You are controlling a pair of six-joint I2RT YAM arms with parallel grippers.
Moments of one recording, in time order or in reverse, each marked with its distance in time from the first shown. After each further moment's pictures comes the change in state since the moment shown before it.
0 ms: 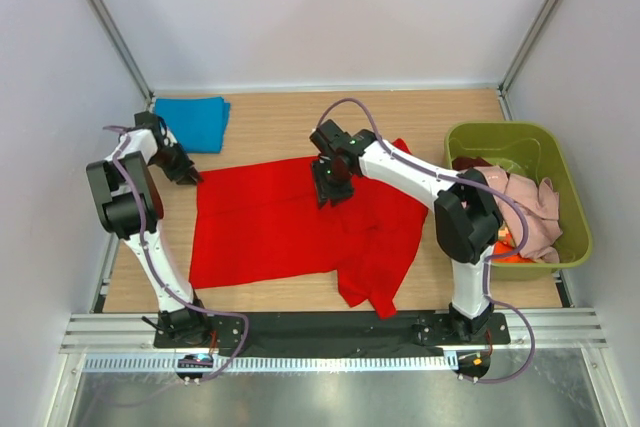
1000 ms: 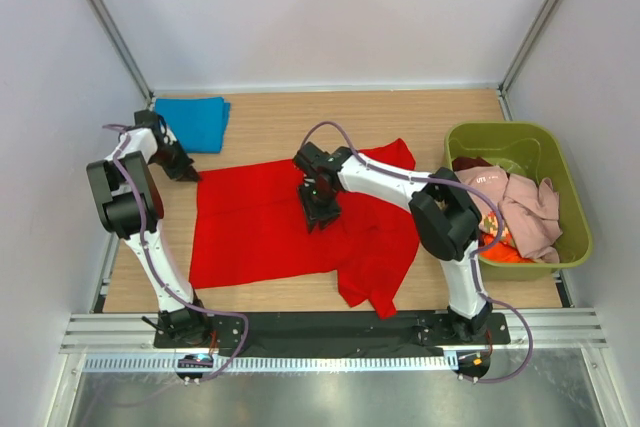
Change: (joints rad) left arm -0.001 0.011 0.021 0.005 0.009 -0.011; right arm 0.092 0.101 -0.016 0.010 -0.079 0.014
